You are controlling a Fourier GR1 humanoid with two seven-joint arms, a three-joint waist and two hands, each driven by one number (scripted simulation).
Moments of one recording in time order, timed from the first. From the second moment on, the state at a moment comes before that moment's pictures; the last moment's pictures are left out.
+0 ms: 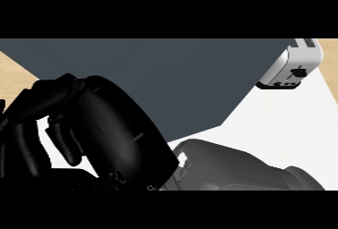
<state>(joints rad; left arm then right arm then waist) 0.24 0.68 -0.08 -1.98 0.91 0.11 -0.37 -1.07 -0.01 0.61 -1.71 -0.17 -0.51 0.66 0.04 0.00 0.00</state>
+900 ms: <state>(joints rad) 0.23 0.62 -0.06 -1.96 0.85 0.09 -0.35 -1.24 0.00 0.42 -1.20 -0.23 -0.25 0.29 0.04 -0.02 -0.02</state>
